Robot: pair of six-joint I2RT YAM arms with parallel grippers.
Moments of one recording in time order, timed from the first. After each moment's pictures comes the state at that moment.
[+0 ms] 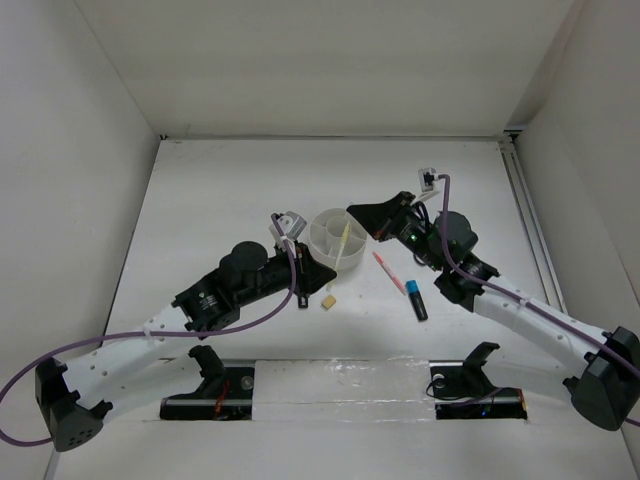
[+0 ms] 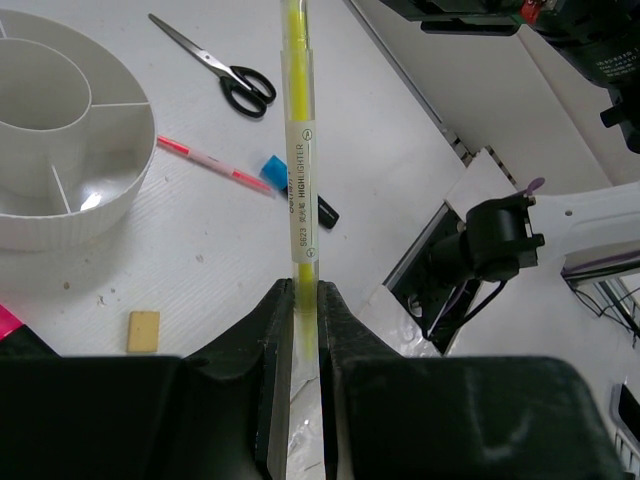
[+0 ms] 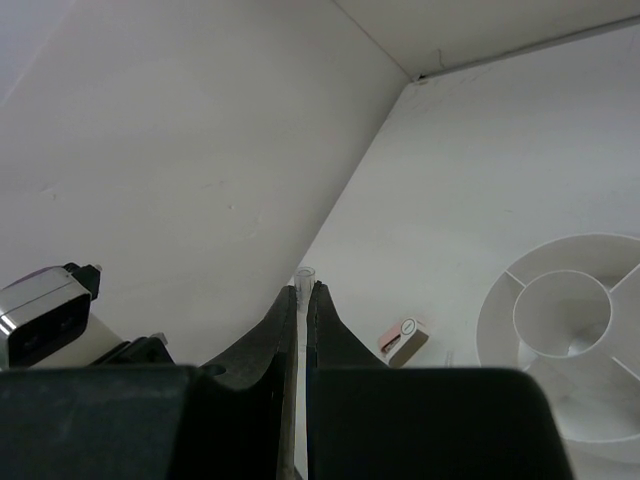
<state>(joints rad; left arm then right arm) -0.92 0.82 0.71 -0.14 0.11 -0.56 0.72 1.06 0.75 0.42 -0.03 0.80</state>
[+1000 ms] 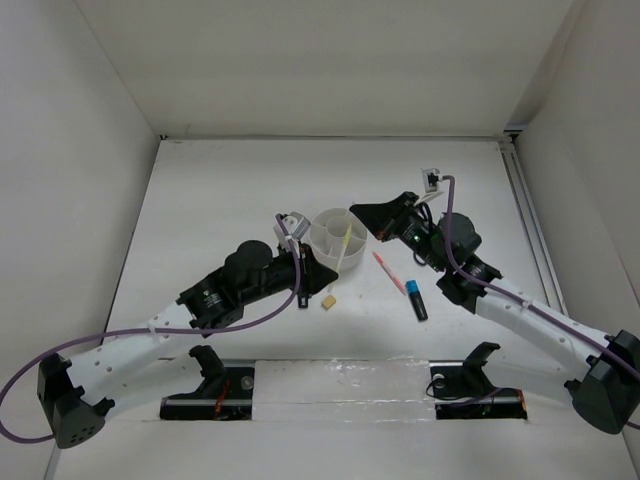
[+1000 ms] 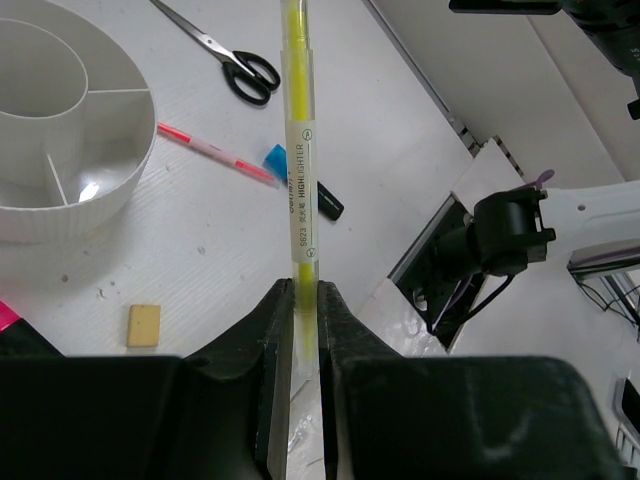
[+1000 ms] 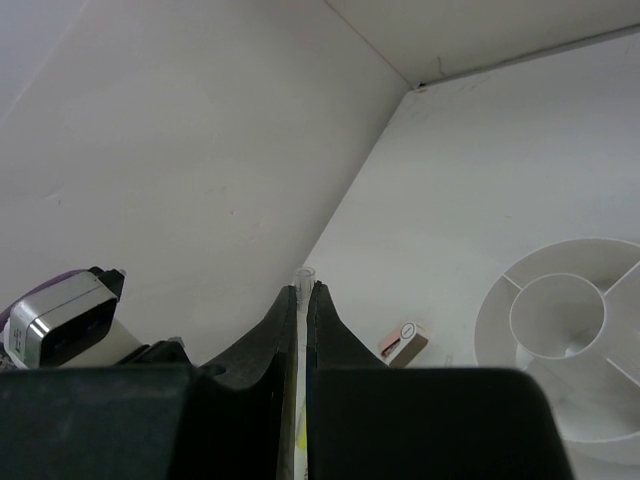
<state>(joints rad) -0.92 0.84 0.71 -0.14 0.11 -0.56 0.71 1.04 0.74 0.44 -0.04 0.81</state>
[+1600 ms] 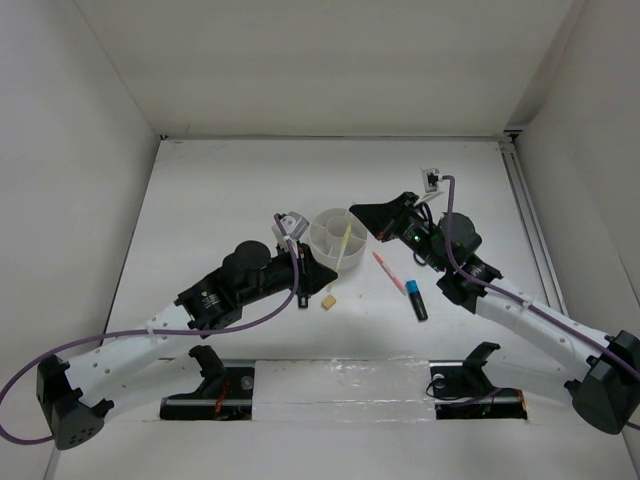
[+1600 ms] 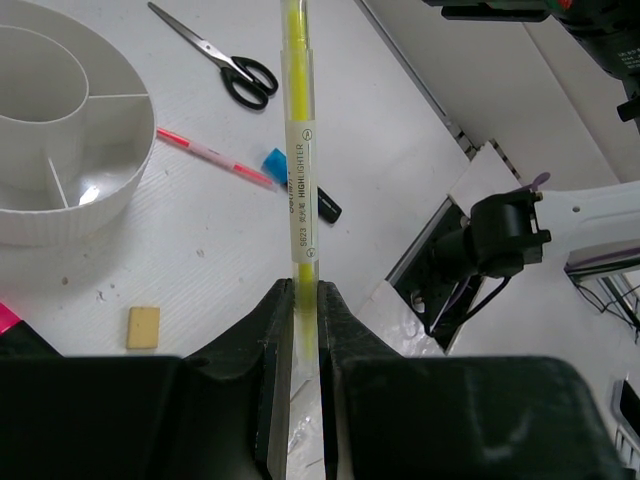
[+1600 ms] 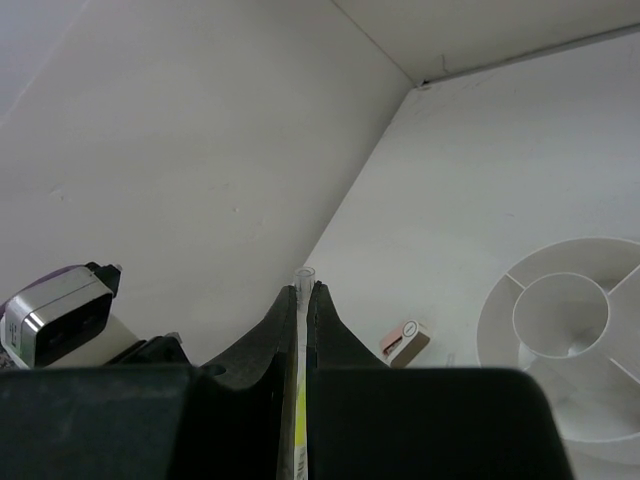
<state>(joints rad) -0.92 0.83 0.71 -0.15 0.11 -0.56 0.70 1.04 0.74 0.44 -0.05 0.81</state>
